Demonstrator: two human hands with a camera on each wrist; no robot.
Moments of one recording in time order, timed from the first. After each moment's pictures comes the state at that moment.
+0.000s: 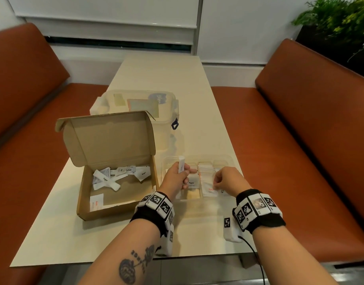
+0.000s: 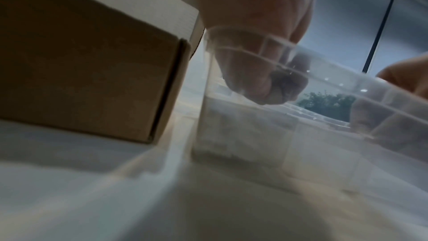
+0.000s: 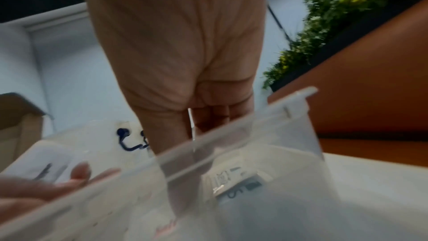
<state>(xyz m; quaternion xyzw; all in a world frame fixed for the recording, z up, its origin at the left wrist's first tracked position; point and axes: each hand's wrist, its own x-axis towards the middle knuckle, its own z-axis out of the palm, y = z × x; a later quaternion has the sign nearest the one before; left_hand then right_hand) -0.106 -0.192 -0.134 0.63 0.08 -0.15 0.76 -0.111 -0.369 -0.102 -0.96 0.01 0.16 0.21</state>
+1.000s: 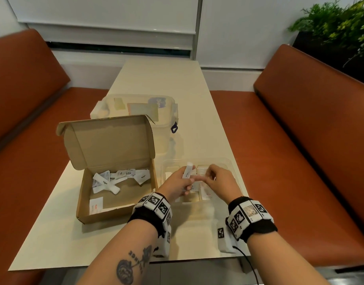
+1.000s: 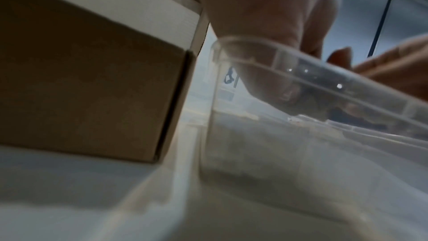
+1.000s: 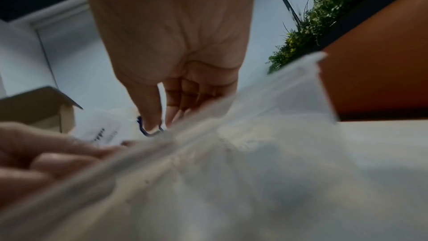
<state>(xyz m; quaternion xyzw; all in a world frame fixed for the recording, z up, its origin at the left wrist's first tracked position) -0.106 -0.188 -0.128 0.62 0.01 -0.27 0.74 -0.117 -0.351 -0.113 -0.94 0.00 0.00 0.34</state>
